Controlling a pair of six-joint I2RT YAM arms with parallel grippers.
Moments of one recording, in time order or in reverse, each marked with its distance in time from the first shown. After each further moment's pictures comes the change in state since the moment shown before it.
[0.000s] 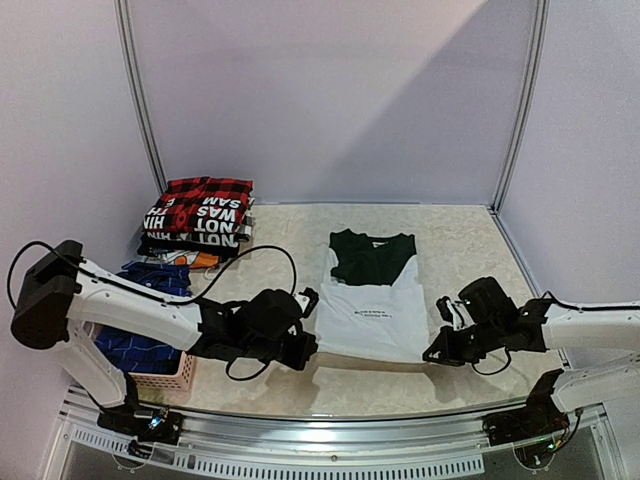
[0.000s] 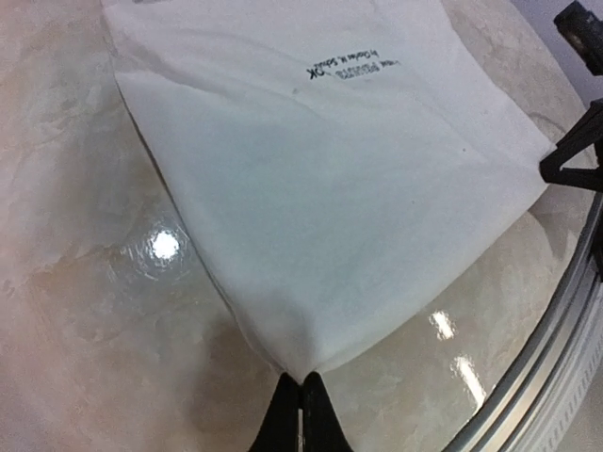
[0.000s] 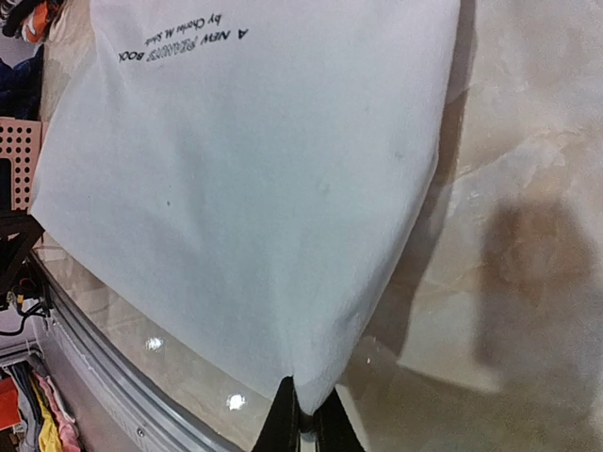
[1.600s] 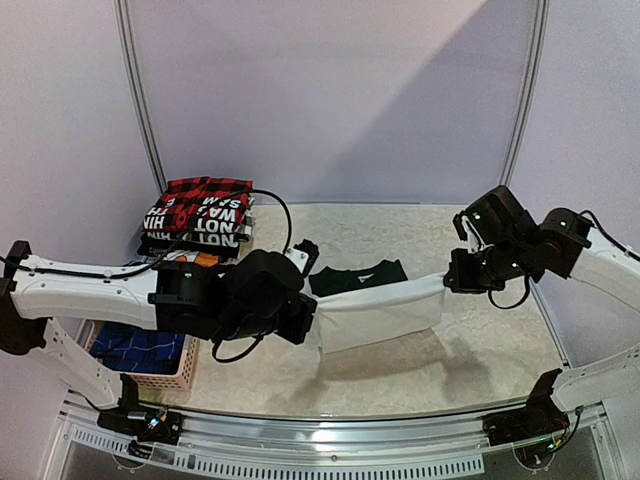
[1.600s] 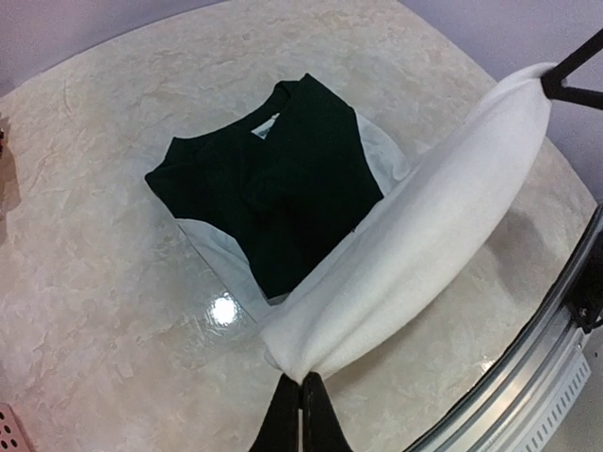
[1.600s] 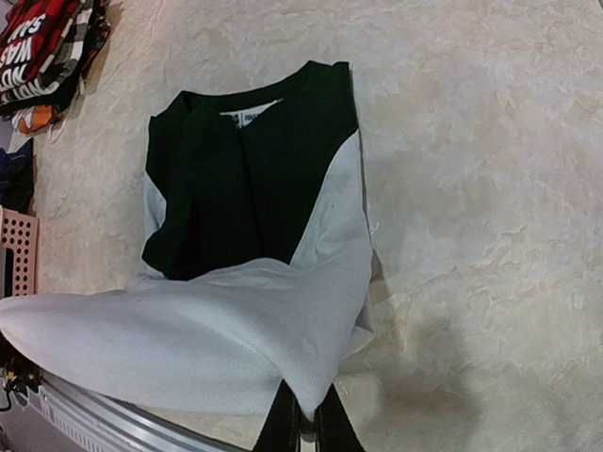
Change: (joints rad) left arm -0.119 -0.169 0.323 -0.443 -0.313 0.055; right arm 0.040 0.042 0.706 -0.659 0.418 -0.089
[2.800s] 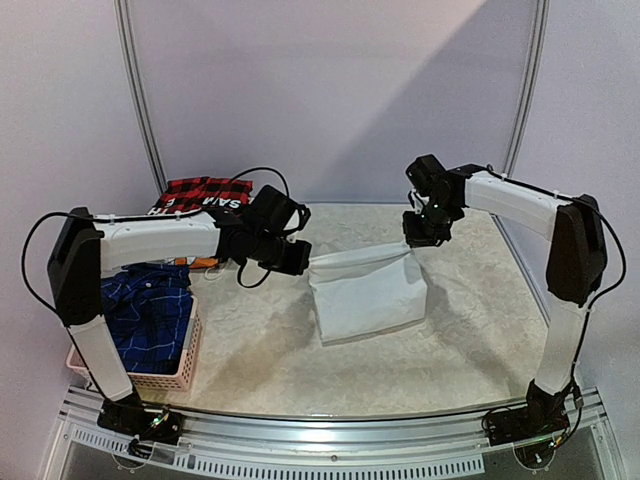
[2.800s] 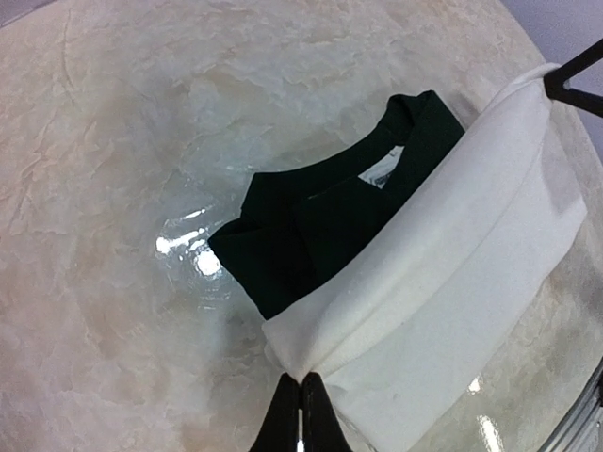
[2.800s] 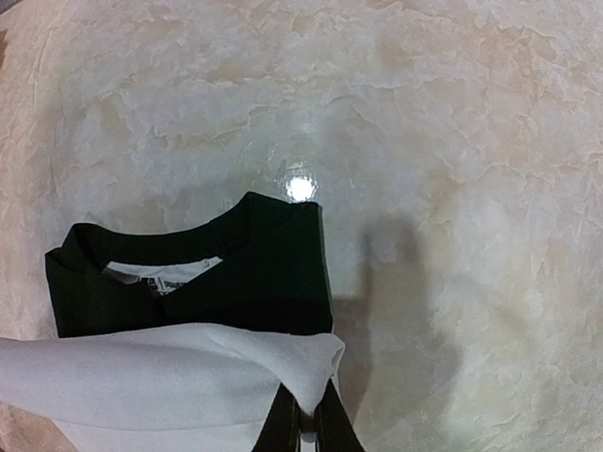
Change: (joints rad) left arm 0.501 0.356 0.235 0.051 0.414 0.186; right arm -0.269 0.764 0.549 0.051 -0.072 -0.241
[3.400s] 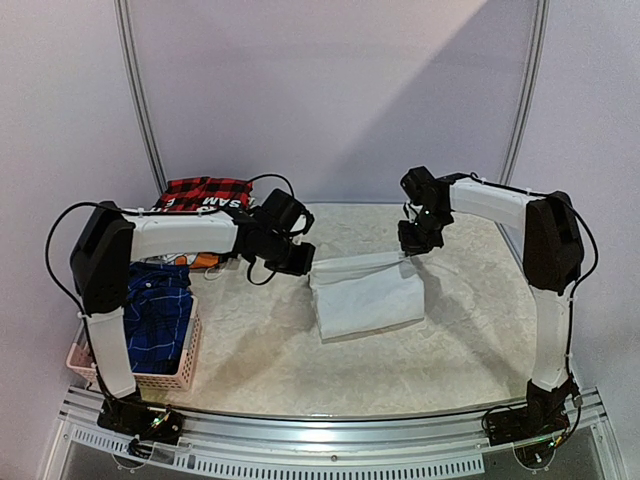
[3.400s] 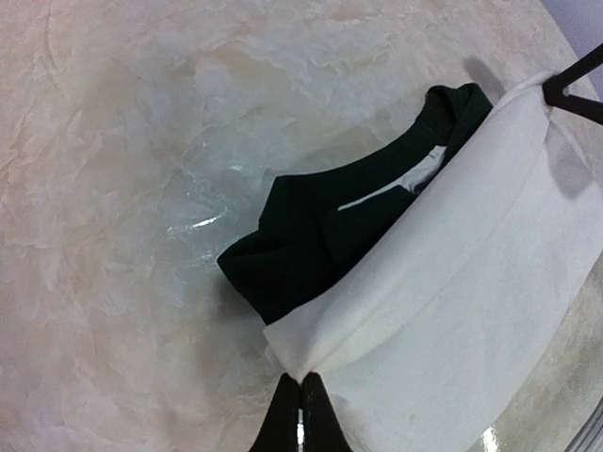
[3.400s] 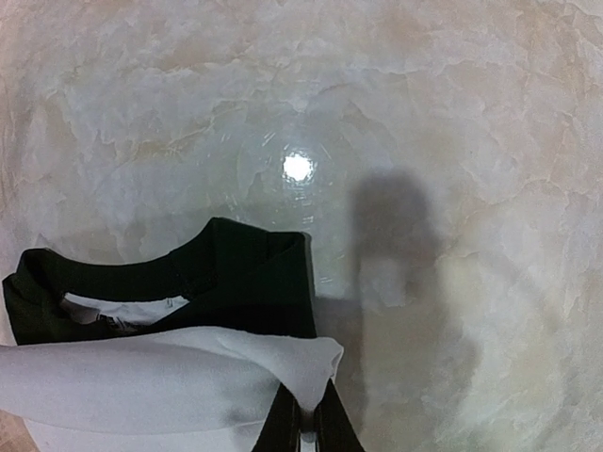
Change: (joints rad) left arm 0.049 0.153 0.088 -0.004 0.045 0.014; right arm -0.042 0.180 0.086 0.015 -0.046 -0.026
